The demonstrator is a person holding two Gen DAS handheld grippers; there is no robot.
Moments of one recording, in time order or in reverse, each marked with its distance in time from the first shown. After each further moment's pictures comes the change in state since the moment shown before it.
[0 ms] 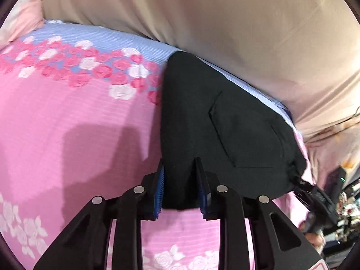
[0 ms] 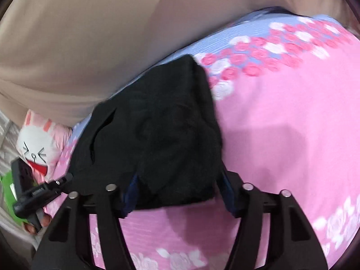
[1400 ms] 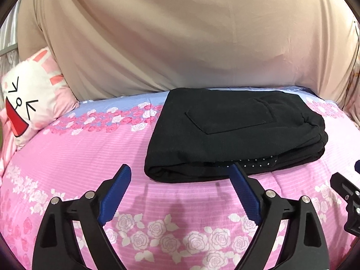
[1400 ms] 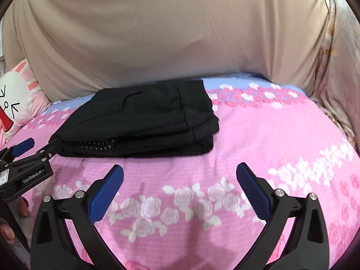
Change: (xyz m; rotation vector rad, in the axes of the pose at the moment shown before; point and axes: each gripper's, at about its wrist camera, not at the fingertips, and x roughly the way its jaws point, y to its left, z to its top) left arm -0.028 -0.088 -0.099 0.351 -0.345 0.396; right arm -0.052 0.074 -0.099 -0.342 -0.188 -0.322
